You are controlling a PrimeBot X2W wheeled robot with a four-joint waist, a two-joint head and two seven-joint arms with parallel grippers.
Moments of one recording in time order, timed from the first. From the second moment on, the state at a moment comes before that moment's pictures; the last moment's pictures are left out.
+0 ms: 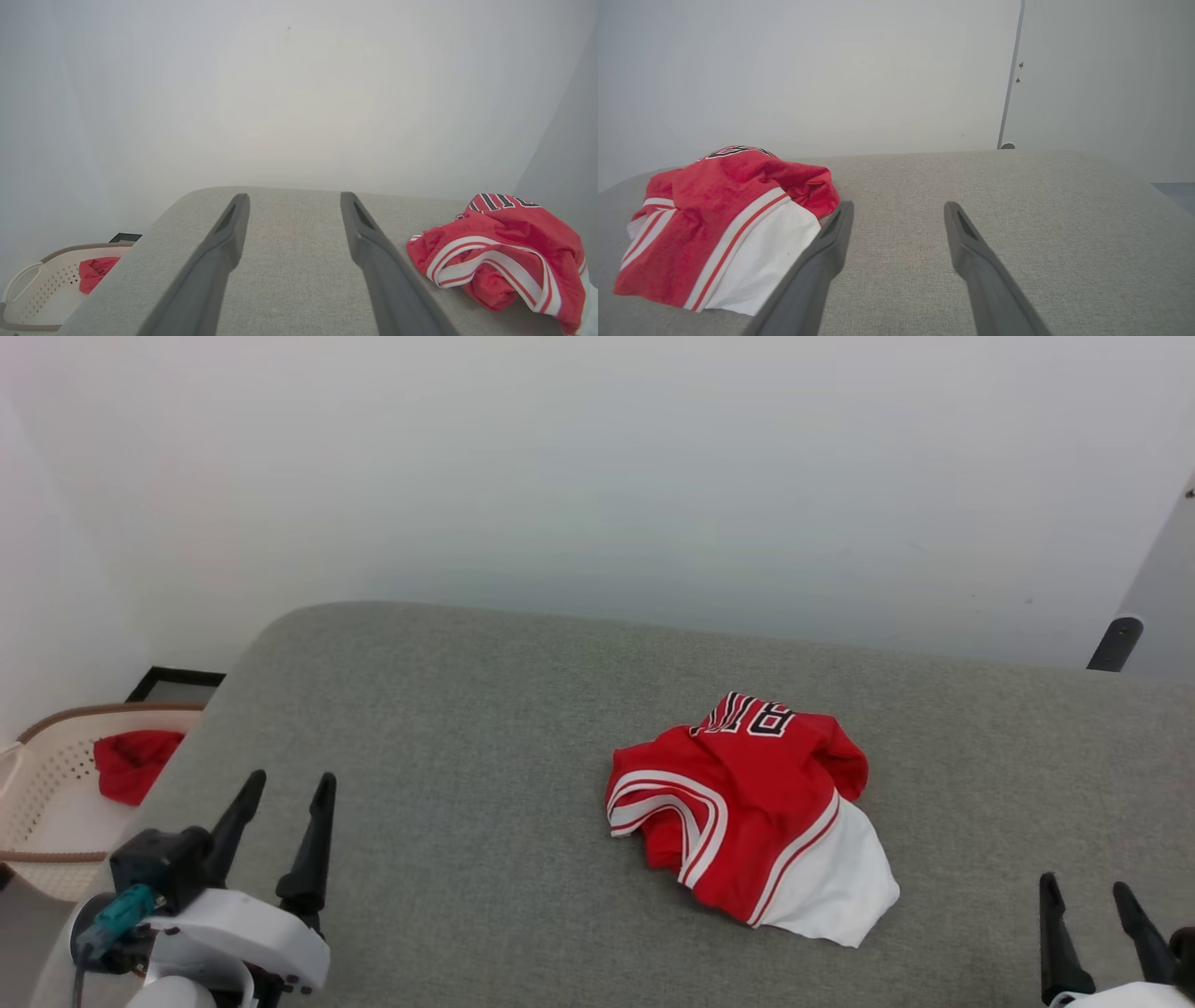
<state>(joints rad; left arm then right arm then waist) -0.19 0.44 -0.23 0.32 -0.56 -0.06 -0.26 0.06 -0.05 -0.22 0.15 0.16 0.13 -0.08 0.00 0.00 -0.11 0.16</state>
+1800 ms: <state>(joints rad) -0.26 0.33 -0.16 0.41 -0.48 -0.08 -0.26 -0.24 -0.05 -0.22 0.41 0.19 0.13 0.50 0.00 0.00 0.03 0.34</state>
